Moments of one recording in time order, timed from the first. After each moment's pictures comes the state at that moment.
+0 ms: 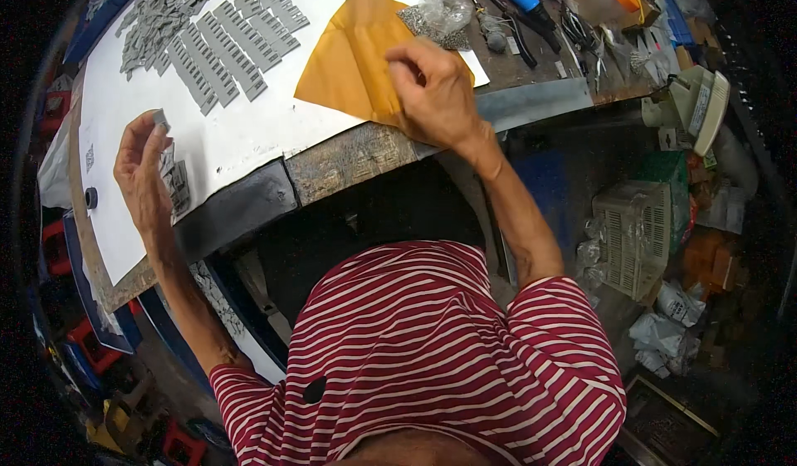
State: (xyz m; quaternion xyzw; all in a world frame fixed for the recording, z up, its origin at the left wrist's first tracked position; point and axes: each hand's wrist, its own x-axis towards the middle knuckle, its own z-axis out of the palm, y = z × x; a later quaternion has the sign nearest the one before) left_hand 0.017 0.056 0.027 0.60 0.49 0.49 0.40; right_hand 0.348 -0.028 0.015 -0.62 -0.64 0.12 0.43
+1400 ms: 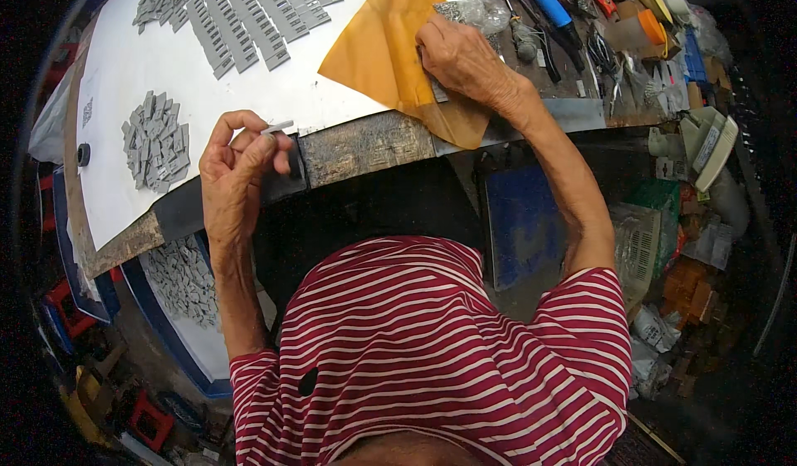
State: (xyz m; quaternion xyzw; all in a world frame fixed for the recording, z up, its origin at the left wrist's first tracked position) left_hand 0.085 -0.024 0.013 0.42 0.36 0.45 0.70; right_hand 0.386 0.020 0.005 -0.45 -0.88 -0.06 0.16
